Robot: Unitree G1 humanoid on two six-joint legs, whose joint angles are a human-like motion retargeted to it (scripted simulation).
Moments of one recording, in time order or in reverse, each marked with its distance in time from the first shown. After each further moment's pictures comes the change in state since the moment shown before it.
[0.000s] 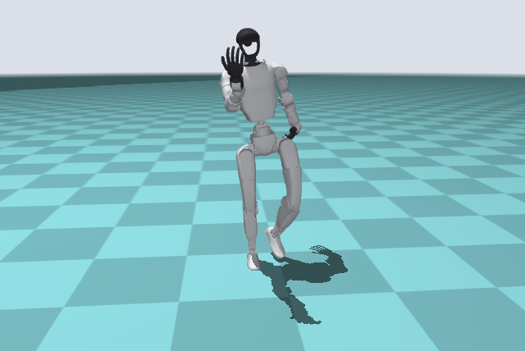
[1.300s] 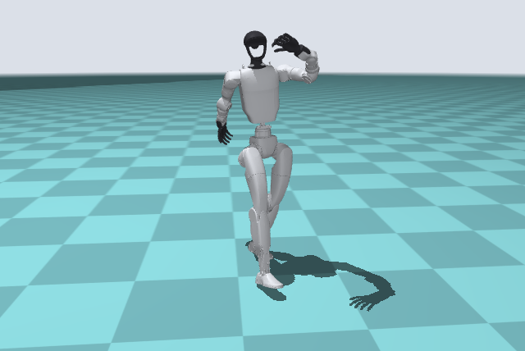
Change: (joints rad) left arm -1.676 0.572 -0.375 -0.932 -0.429 -0.806 1.038; right arm 1.559 0.009 -0.585 1.534 -1.299 0.371 -0.046; waist -0.483 0.065 0.143; left_leg 0.507 -0.121 -0.331 -0.712 -0.322 0.178; right_leg -0.347 -0.040 0.062 -0.049 0.269 0.010
